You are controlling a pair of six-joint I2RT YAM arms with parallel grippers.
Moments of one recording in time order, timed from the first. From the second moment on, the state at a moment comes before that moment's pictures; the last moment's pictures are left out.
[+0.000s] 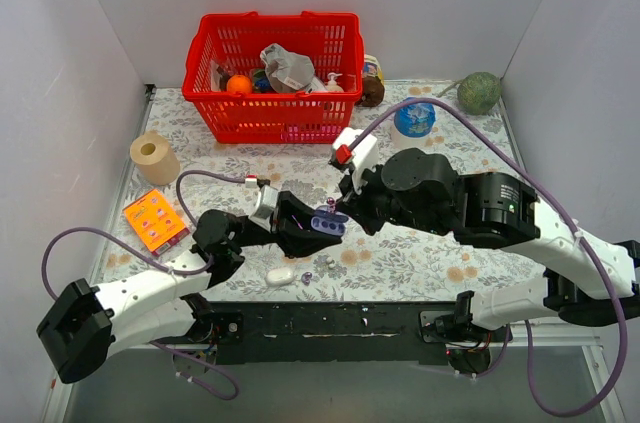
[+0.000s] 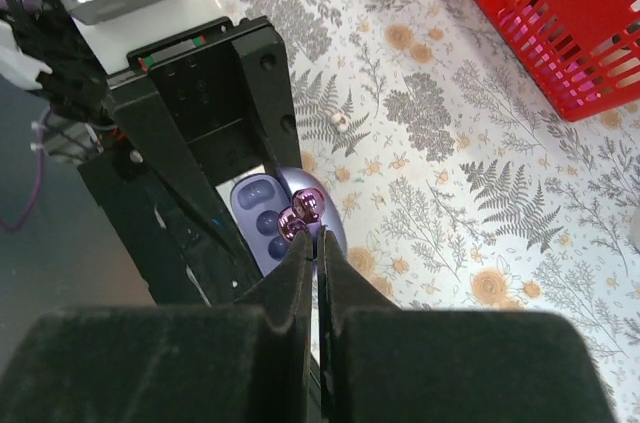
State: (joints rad) left arm -0.85 1.00 0.43 1.07 0.68 -0.46; right arm 1.36 1.22 1.72 -0.98 0.29 0.15
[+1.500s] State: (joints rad) left arm -0.77 0.98 0.46 0.79 0.99 -0.50; right arm 1.52 1.33 1.69 -1.19 0.33 -0.01
